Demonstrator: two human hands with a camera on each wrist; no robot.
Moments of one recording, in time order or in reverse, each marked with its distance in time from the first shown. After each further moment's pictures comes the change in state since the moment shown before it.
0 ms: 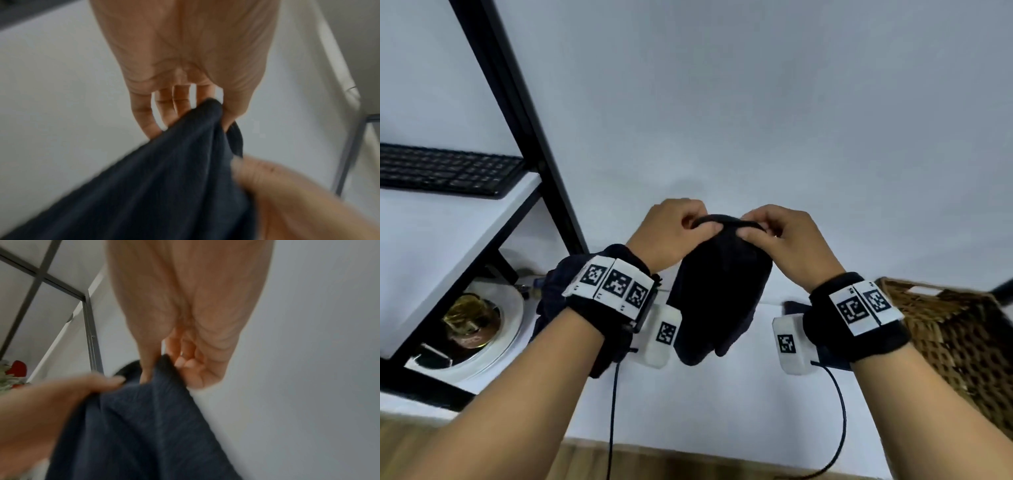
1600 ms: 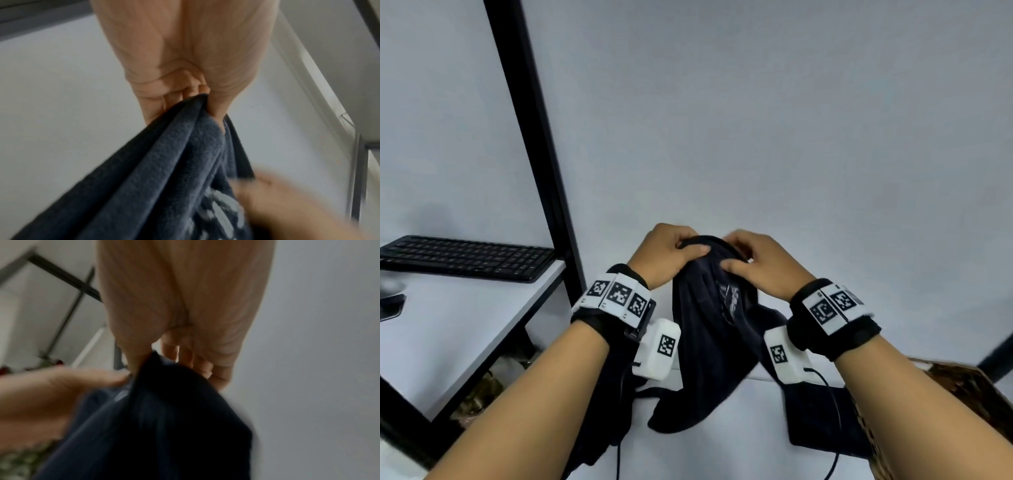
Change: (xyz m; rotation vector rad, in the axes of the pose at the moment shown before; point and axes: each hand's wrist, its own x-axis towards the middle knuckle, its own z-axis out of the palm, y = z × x) left_hand 0.027 0.062 -0.063 -0.149 0.083 0.018; right_hand 0.041 -0.079 -0.042 -0.239 -0.116 -0.226
